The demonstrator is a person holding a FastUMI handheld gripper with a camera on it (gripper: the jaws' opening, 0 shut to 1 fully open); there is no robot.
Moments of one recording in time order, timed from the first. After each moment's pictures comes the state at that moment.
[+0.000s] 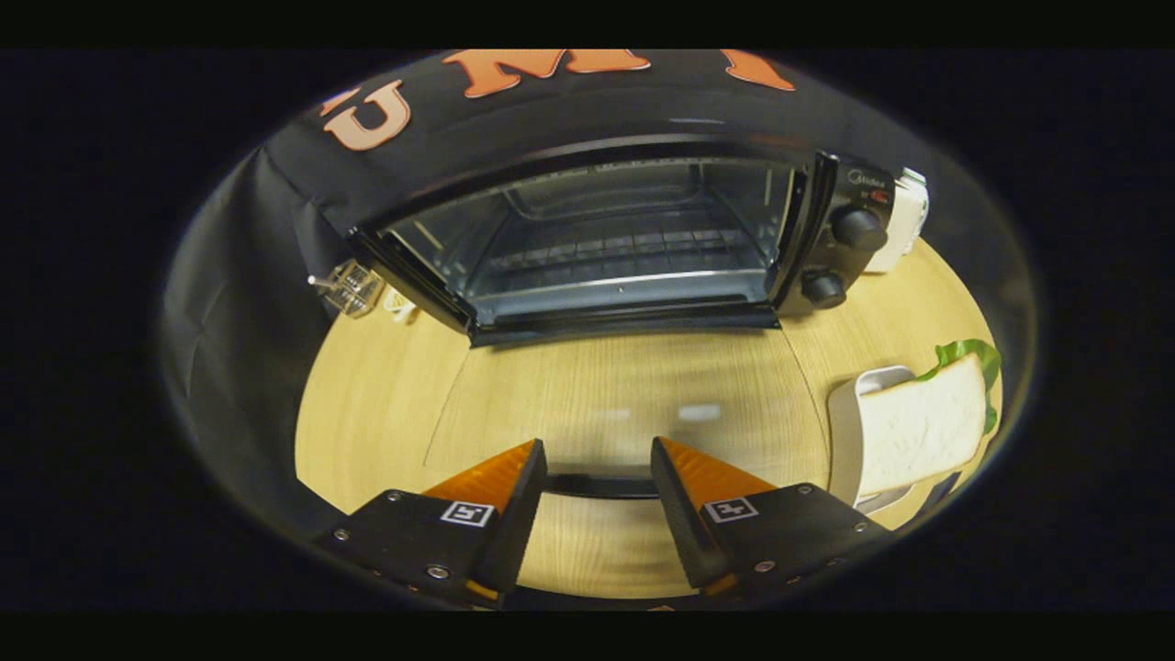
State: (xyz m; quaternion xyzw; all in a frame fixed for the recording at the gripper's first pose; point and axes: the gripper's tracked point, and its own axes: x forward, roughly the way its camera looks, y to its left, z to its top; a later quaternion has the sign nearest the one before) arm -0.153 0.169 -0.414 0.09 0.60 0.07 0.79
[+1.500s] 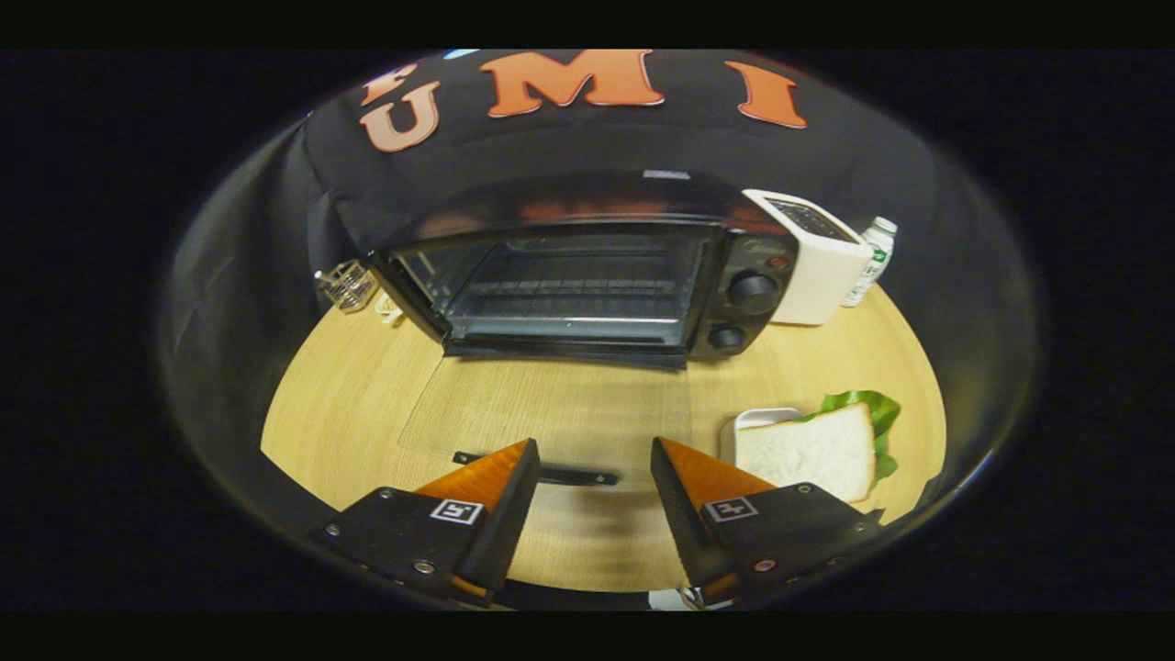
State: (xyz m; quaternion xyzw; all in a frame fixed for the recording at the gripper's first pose) arm -0.130 0.088 -0.347 0.03 0.53 0.06 0.85
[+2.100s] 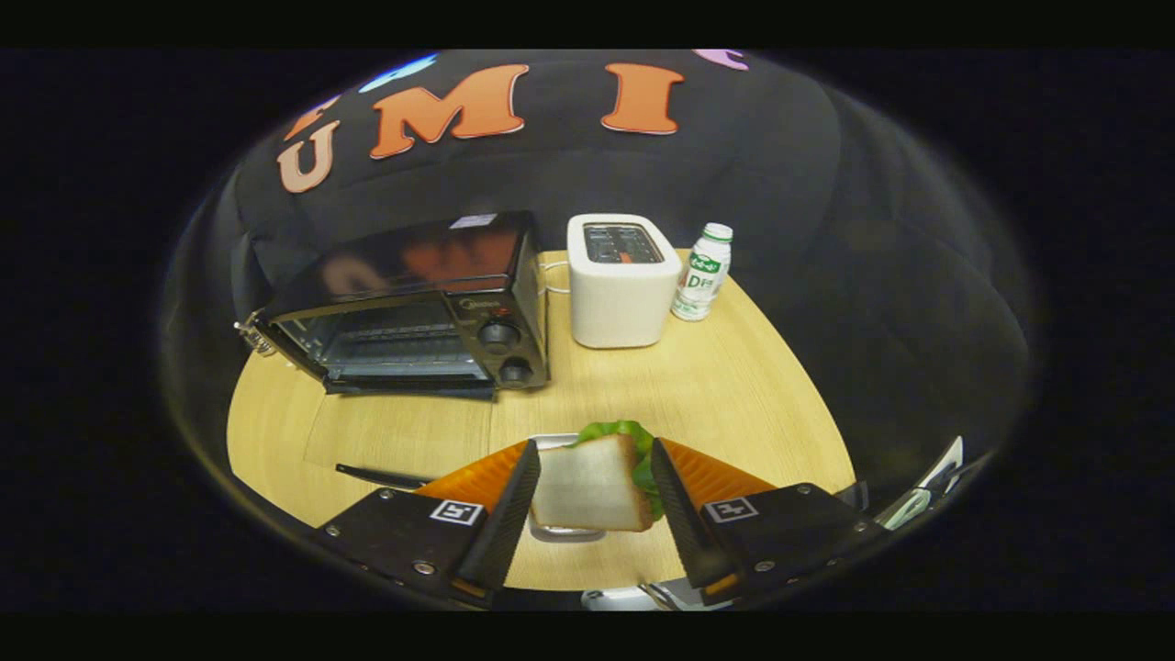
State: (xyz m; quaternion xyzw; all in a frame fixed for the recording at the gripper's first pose) arm -0.121 -0.073 -0.324 0.02 0.51 -0.05 0.86
